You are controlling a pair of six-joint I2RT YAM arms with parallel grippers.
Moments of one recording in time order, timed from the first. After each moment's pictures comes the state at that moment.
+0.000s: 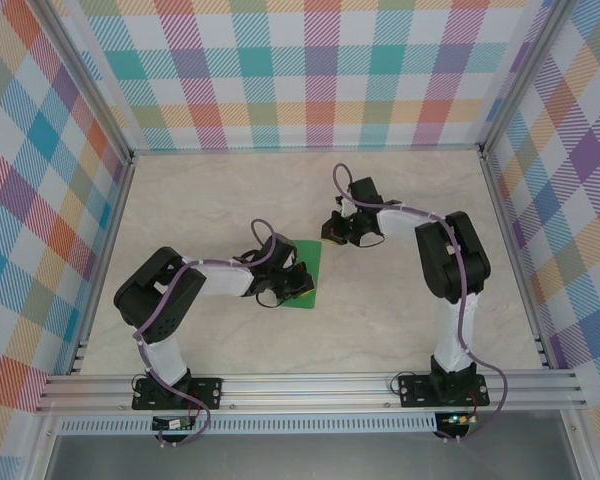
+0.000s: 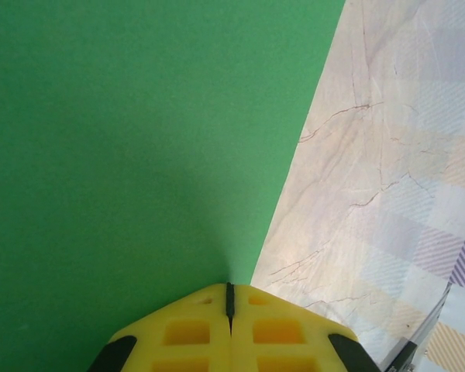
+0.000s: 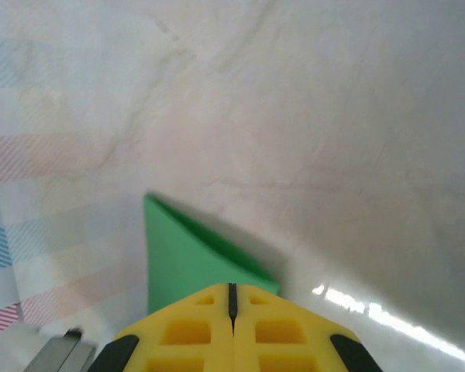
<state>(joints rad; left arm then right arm) -0.70 1.78 0.83 0.04 0.39 -1.04 0.41 2.00 1.27 -0.28 -0.59 0.61</state>
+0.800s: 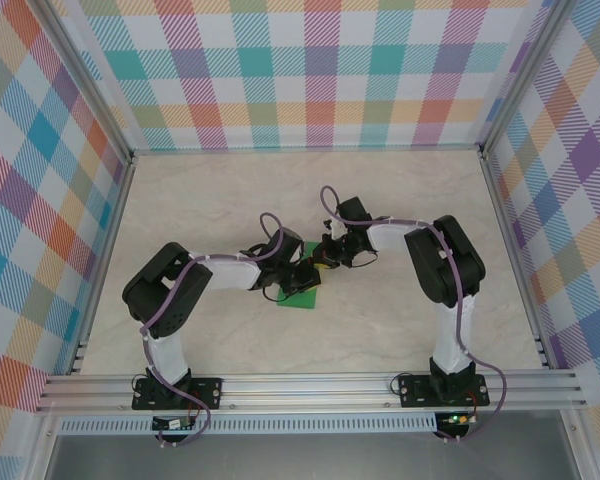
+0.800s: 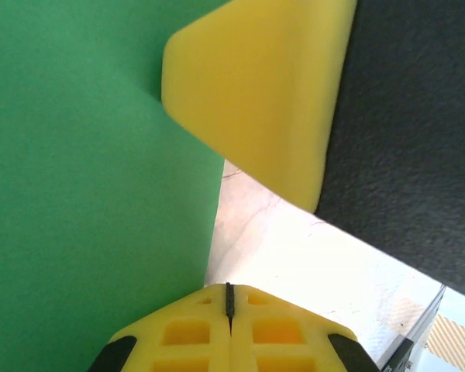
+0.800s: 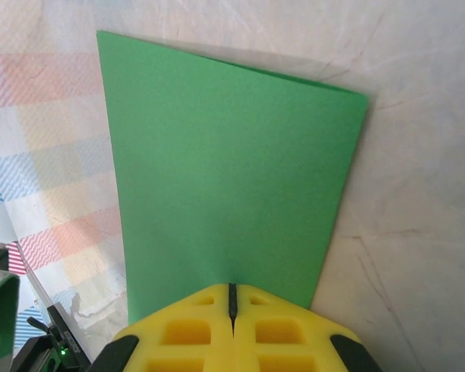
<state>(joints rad) -0.71 1.84 0.91 0.02 0.41 -1.01 0.49 2.02 1.17 -0.26 -0.65 0.63</state>
